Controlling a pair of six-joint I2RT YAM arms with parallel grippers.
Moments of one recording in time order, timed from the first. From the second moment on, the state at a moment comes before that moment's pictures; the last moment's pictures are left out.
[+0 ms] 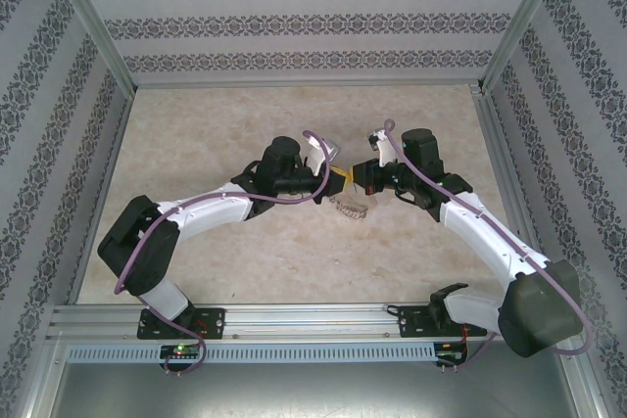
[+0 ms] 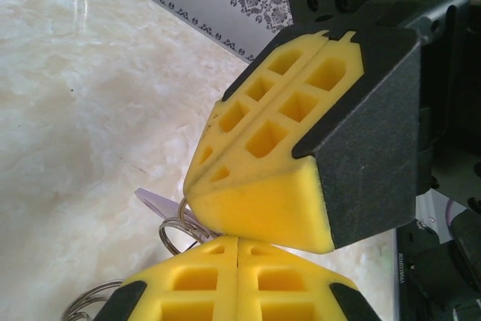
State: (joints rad) left arm -0.69 1.63 1.00 0.25 0.53 -0.23; right arm 0.34 1.20 0.84 -0.26 -0.58 0.23
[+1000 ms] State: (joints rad) left arm -0.73 1.50 0.96 0.14 0.38 -0.10; right arm 0.34 1.20 0.83 -0.26 -0.57 0.23
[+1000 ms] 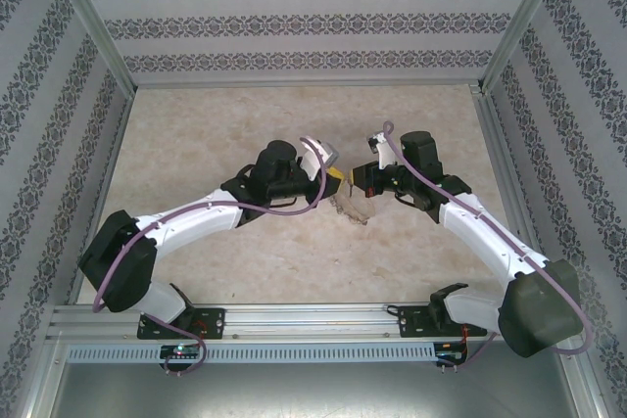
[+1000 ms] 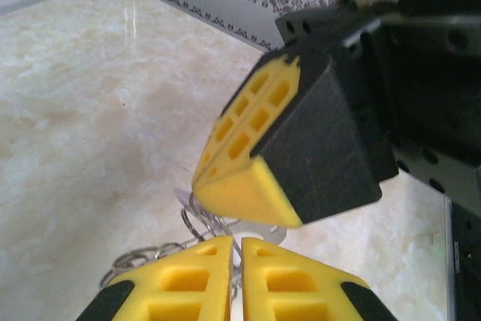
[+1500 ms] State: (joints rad) left arm -0.77 1.56 0.95 0.15 0.37 -0.09; right arm 0.34 1.20 0.82 -0.26 -0.57 0.23
